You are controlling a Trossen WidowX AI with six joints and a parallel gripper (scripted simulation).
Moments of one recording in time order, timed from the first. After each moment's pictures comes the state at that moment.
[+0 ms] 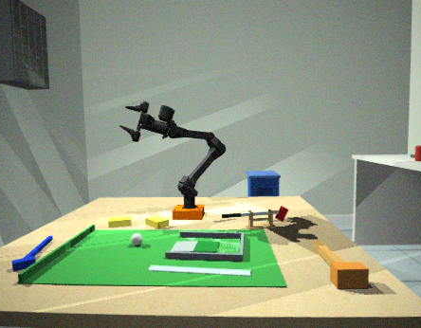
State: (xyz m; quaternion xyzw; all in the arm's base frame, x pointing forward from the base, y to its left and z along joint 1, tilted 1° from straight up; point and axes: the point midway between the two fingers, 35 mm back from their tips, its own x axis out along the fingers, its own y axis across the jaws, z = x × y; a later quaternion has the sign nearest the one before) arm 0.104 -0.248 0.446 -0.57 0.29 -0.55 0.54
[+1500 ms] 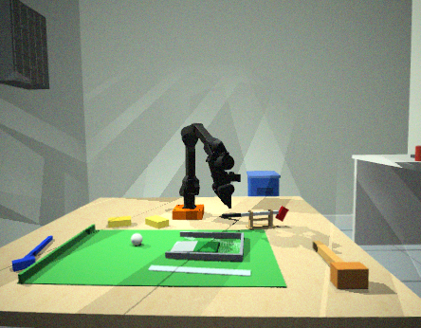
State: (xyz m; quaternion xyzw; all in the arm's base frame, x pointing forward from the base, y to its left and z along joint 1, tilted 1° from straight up) arm 0.238 0.192 0.094 -0.49 0.35 0.61 0.51
